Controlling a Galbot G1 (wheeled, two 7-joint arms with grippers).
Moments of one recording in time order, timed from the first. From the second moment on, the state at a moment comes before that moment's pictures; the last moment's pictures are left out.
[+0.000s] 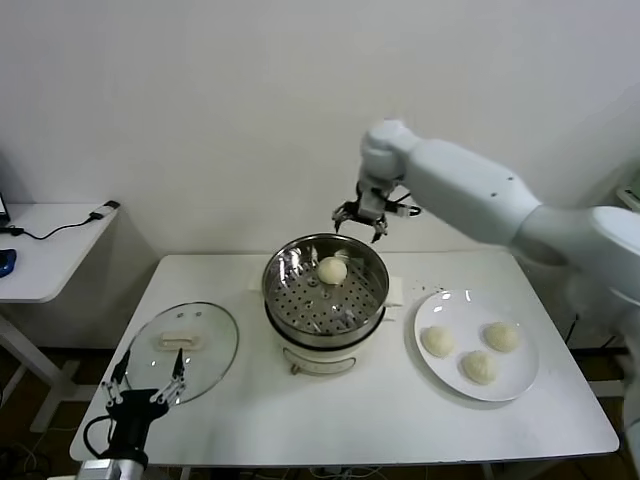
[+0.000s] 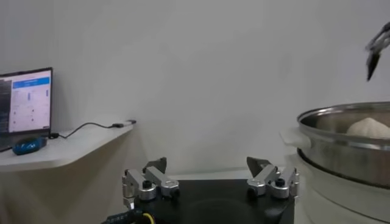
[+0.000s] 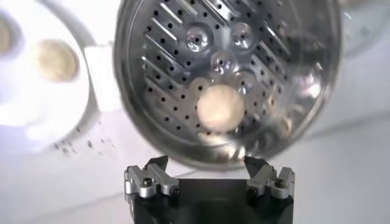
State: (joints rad) left arm 1.76 -1.53 -0.75 -2.17 -0.05 0.00 0.02; right arm 0.56 1.05 -1.14 1.07 -0.08 0.37 -1.16
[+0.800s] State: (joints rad) left arm 1.79 -1.53 -0.75 -2.17 -0.04 0.00 0.03; right arm 0.28 0.70 -1.18 1.15 0.25 -0.17 -1.09
